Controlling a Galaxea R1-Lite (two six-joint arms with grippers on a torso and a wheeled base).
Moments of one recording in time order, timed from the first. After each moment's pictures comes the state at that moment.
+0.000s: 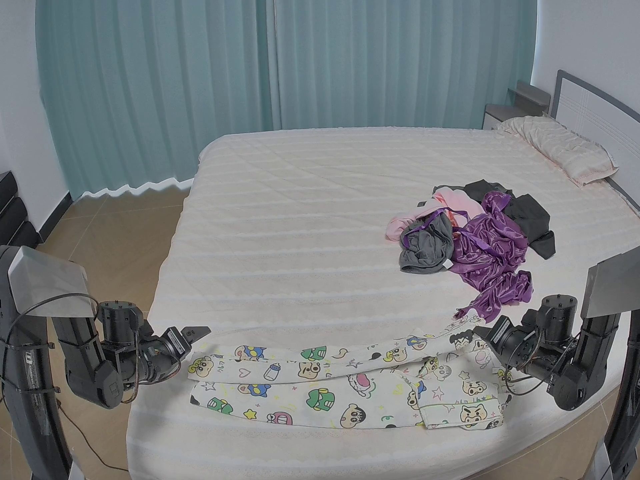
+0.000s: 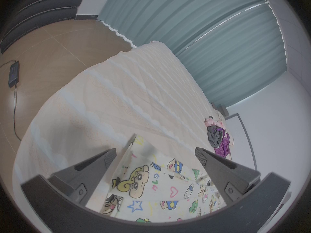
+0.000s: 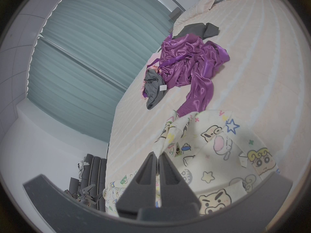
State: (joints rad) left arm -0.02 2.29 -0.41 -1.30 -0.30 -0.76; right arm 0.17 2.22 -0.25 -1.53 0.14 0.88
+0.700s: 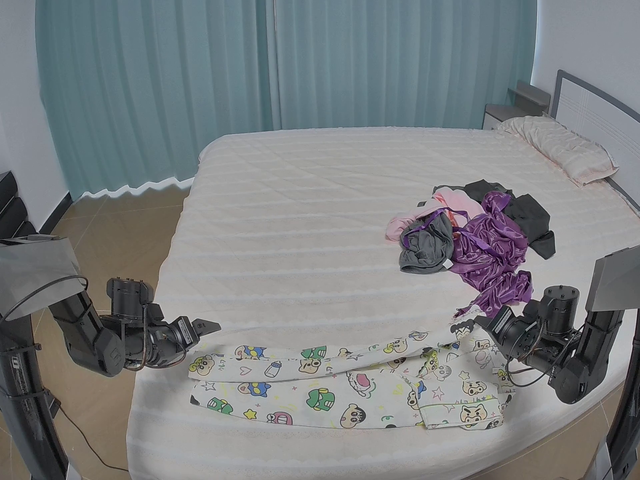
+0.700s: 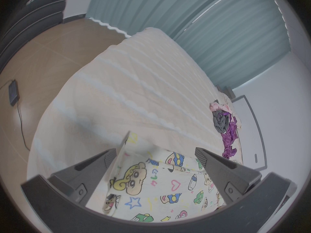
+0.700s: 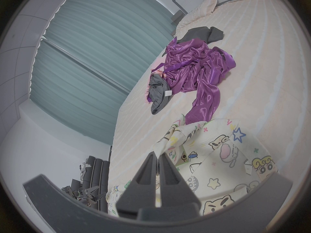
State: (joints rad) left arm -0.05 2.19 -0.62 -0.84 -0.32 -0.61; right arm 0.16 2.18 -0.29 -1.49 0.14 0.88
